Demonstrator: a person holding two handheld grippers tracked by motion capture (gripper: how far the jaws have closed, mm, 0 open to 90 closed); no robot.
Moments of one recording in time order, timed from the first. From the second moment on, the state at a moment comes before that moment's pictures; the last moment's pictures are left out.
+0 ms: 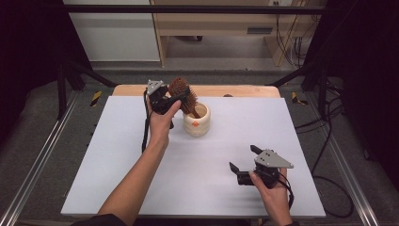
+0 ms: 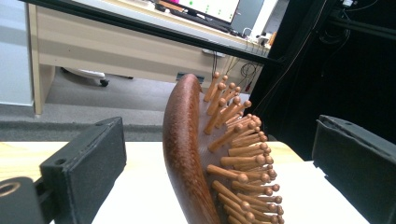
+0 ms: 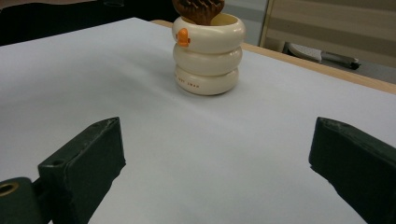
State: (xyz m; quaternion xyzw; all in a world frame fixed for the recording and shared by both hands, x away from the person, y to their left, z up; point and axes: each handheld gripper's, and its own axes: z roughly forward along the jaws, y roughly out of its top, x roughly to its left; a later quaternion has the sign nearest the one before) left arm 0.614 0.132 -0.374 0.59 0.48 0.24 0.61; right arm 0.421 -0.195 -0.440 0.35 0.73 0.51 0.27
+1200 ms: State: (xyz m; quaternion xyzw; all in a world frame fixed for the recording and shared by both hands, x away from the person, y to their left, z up) left arm 0.596 0.140 -0.341 0.61 0.44 0.29 0.59; right arm 0.422 -0.196 -0.439 0.35 0.74 0.51 0.27
